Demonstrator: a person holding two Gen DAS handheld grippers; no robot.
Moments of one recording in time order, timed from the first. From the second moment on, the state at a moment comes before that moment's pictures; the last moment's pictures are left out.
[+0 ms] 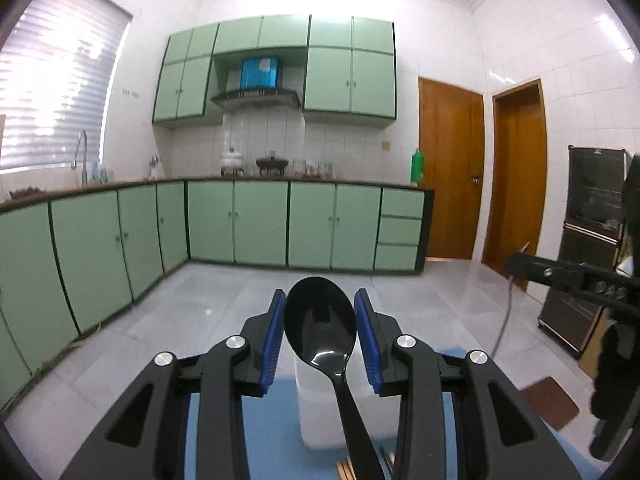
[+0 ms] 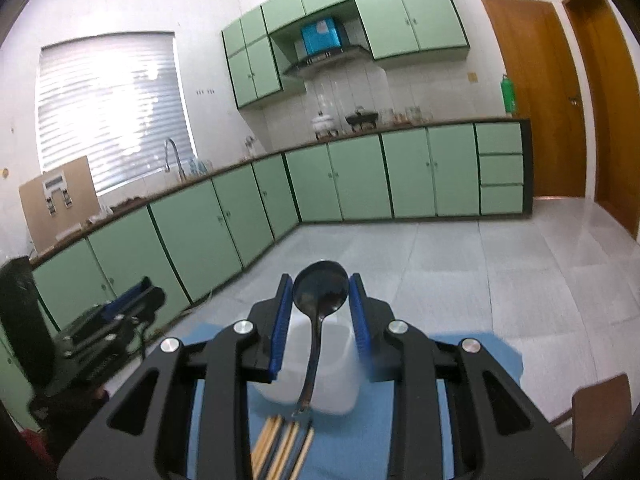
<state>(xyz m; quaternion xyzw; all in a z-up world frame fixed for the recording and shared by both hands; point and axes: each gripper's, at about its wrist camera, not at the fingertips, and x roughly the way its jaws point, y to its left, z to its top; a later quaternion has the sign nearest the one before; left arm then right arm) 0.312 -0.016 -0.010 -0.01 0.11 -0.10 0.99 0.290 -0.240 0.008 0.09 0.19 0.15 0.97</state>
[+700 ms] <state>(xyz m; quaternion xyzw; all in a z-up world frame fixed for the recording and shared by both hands) 0.418 -0.049 -0.052 0.03 0.10 -0.08 0.99 0.390 -0.208 -0.039 0.06 0.24 0.12 0.96</state>
